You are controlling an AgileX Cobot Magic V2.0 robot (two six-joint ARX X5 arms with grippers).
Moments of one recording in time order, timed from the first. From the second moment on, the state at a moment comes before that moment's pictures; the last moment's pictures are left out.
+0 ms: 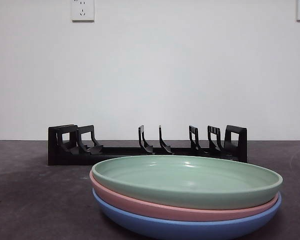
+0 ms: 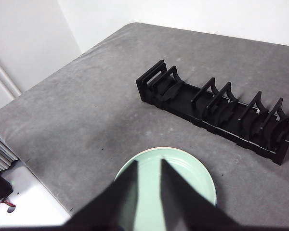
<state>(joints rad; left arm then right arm) -0.72 0.57 1.10 -0.91 0.13 -0.17 1.03 0.58 1.15 -0.93 0.21 0.35</state>
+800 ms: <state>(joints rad) -0.24 0.25 0.52 -0.38 0.28 -0.06 1.03 0.57 1.15 -0.93 0.21 0.35</state>
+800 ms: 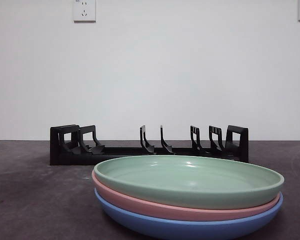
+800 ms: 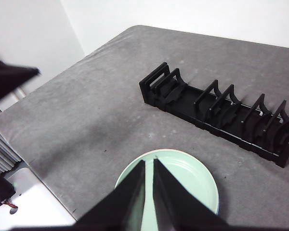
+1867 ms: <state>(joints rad) 0.02 0.00 0.03 -0.18 0.03 -0.07 1.03 0.57 1.15 -0.93 0.21 0.35</state>
